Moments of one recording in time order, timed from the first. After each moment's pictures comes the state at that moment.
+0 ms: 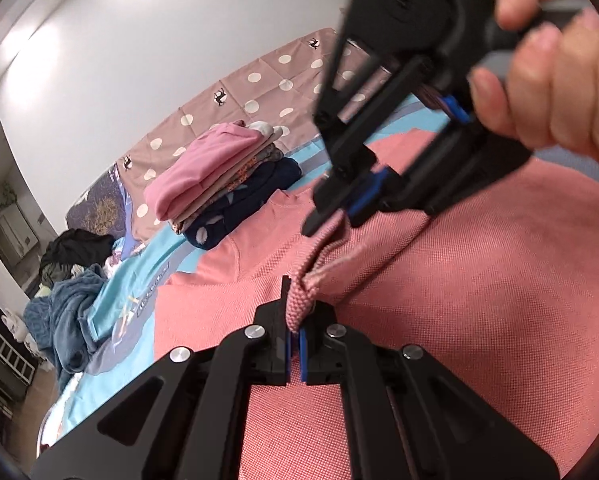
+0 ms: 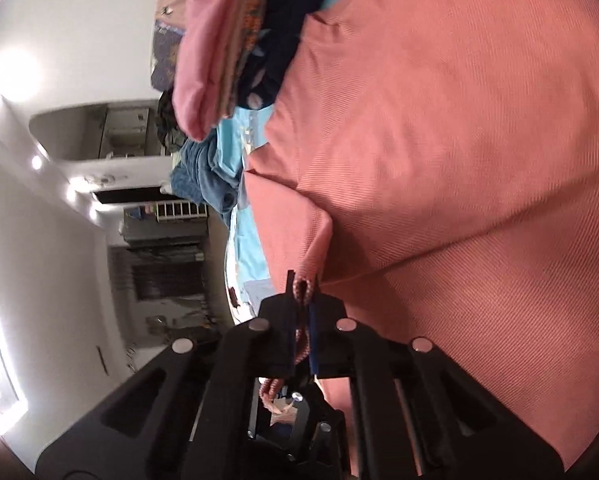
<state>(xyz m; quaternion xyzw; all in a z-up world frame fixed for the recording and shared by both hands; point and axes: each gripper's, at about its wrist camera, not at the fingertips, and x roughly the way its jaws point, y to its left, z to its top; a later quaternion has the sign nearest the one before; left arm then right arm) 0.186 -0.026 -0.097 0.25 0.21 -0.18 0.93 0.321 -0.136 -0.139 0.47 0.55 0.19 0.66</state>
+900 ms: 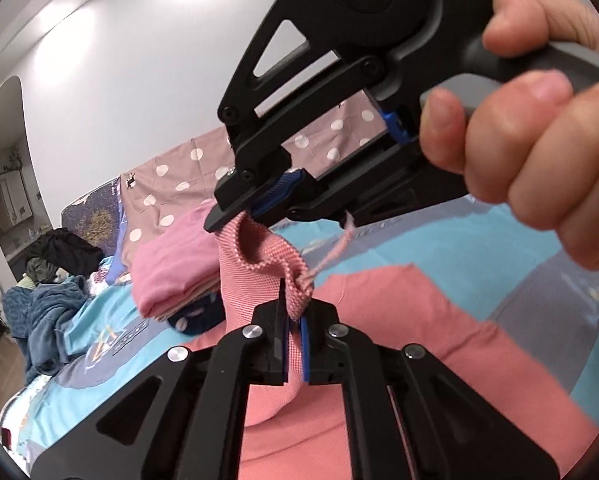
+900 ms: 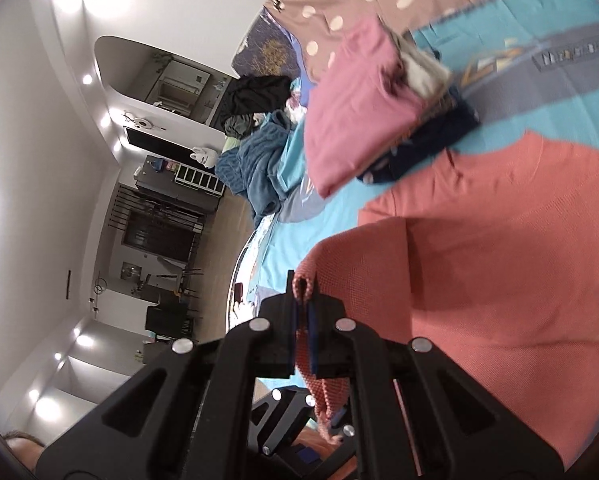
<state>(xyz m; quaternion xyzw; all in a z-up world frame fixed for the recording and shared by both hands) 0.221 -0.099 0.007 0.13 0.17 -0.18 0.96 0.362 -0.167 0.012 0.35 0.48 0.28 0.75</state>
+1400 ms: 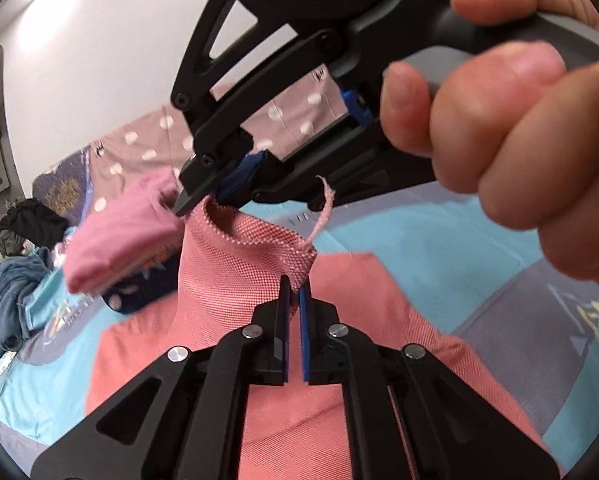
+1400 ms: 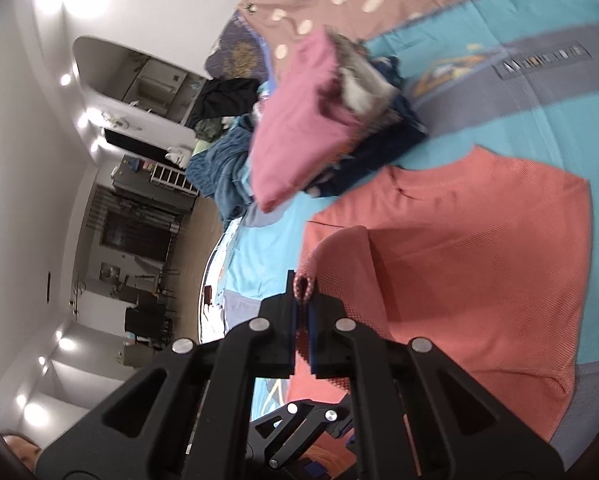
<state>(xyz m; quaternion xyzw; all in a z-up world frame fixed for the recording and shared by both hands) 0.251 -0.161 -0.031 0.11 0.24 -0.21 0.94 0.381 -0.217 -0.026 0.34 0.51 0.24 0.75</state>
